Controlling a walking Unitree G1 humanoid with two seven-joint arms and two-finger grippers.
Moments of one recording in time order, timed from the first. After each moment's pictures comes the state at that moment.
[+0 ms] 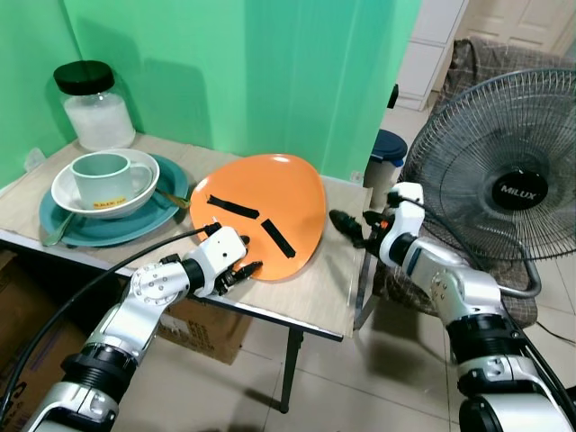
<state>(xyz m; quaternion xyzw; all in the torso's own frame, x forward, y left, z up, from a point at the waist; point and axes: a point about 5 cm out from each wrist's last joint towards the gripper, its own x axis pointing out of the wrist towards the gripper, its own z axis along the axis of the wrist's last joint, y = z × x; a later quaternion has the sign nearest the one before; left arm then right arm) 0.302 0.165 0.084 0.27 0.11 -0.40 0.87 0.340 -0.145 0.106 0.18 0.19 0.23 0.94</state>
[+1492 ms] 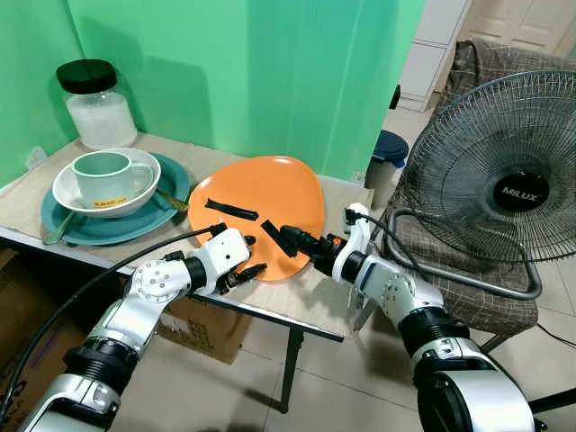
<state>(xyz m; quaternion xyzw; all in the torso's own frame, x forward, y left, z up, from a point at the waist) 0.306 0.161 0.087 0.29 0.09 -0.43 0.85 0.331 -0.080 0.069 0.34 0.24 0.32 0.85</state>
